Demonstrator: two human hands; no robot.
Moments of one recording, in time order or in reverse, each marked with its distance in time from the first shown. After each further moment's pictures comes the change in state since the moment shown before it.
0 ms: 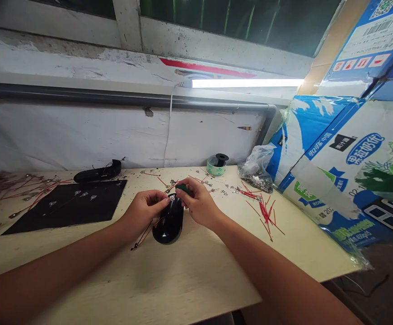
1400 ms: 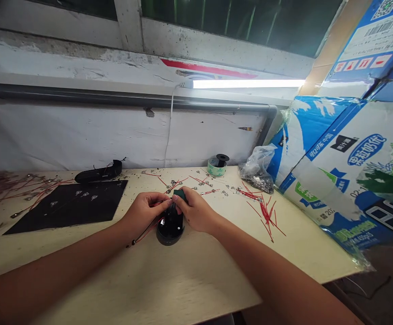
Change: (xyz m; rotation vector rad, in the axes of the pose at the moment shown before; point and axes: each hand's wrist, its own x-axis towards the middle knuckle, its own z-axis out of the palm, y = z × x) left_hand 0.000 -0.009 0.000 0.002 -0.032 -0.003; right_hand -0.008 -0.004 0.006 -0.247 -0.129 0.131
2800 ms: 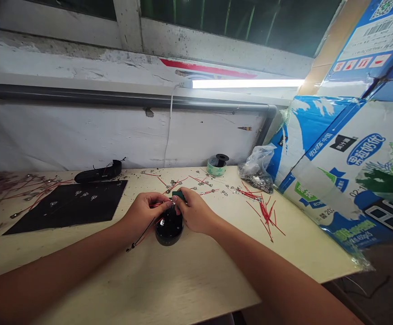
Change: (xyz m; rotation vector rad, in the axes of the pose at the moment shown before) left_hand 0.001 -0.004 0.000 0.060 0.035 -0.001; right_hand -0.001 -0.009 0.002 -0.076 0.019 0.042
